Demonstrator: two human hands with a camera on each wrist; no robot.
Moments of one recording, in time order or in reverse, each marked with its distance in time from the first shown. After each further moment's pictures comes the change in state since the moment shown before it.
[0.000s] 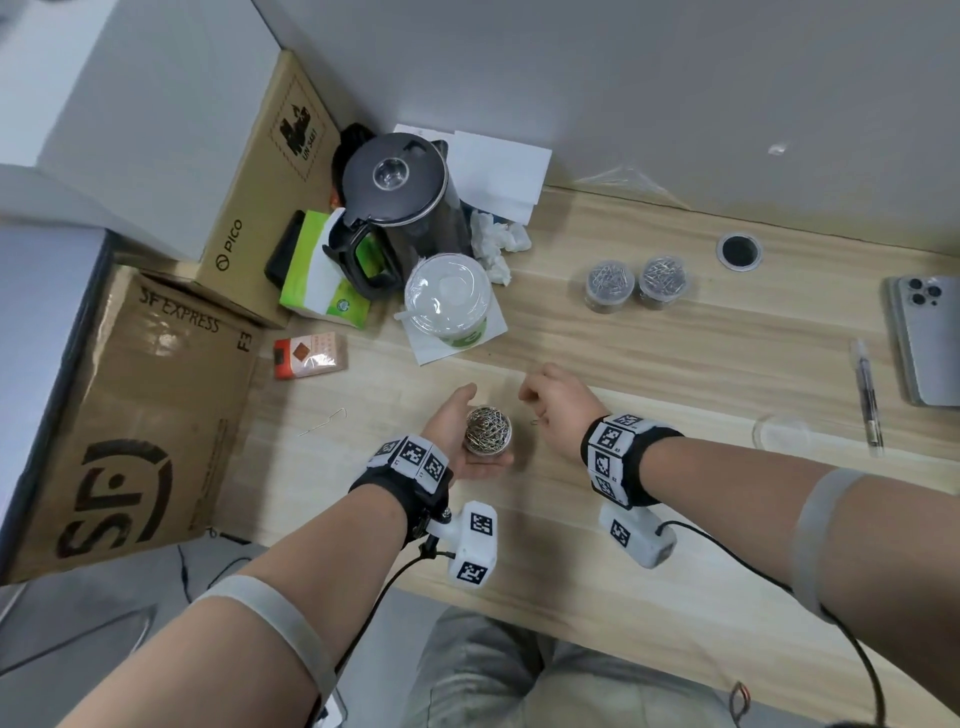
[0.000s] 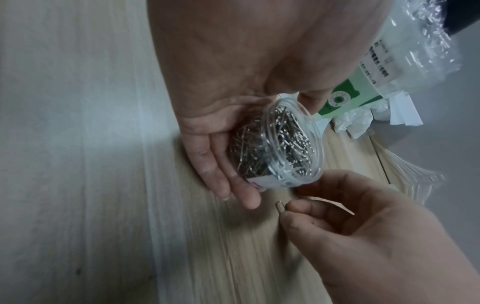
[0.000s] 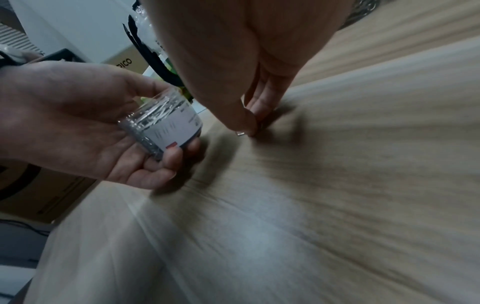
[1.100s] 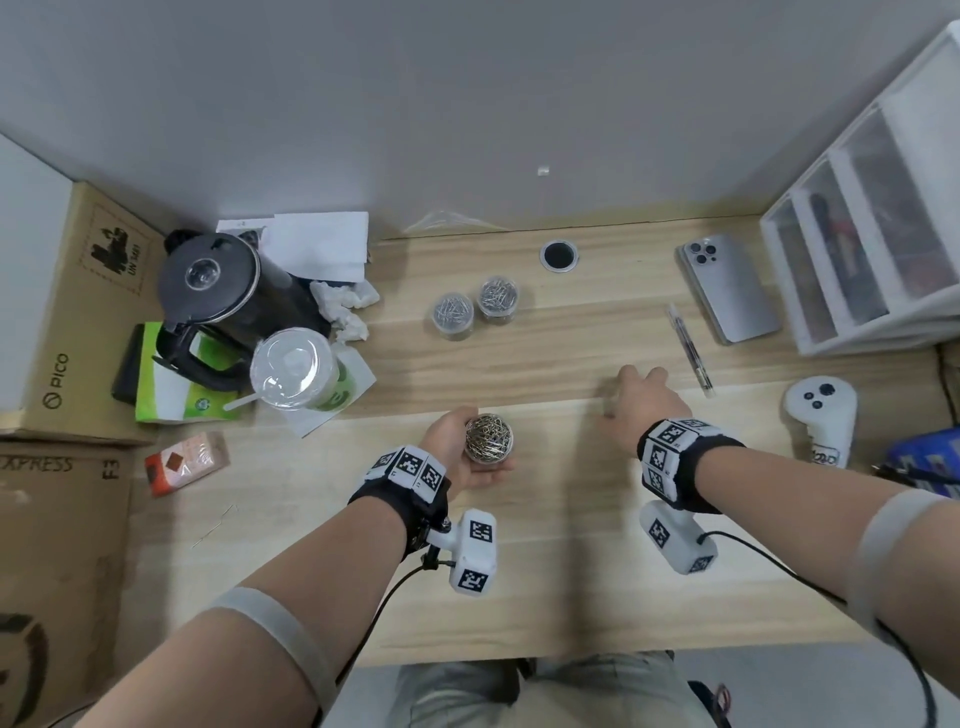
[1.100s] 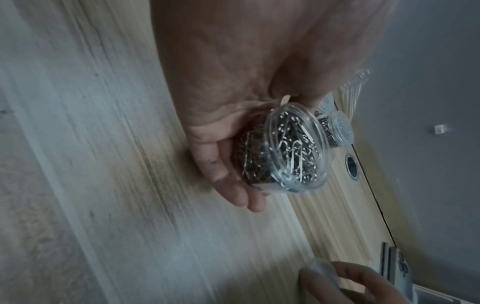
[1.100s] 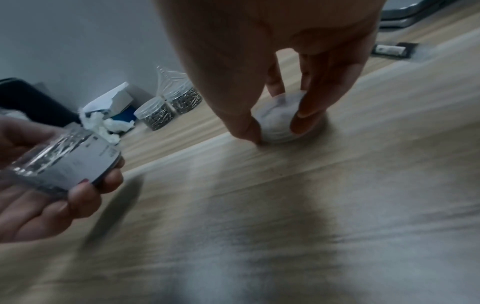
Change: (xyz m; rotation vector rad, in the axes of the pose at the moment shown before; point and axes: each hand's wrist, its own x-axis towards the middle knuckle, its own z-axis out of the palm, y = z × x) left_hand -0.009 -0.008 0.131 0.213 -0.221 0.014; right_hand -0.133 0.118 -0.107 -0.170 0.128 0.855
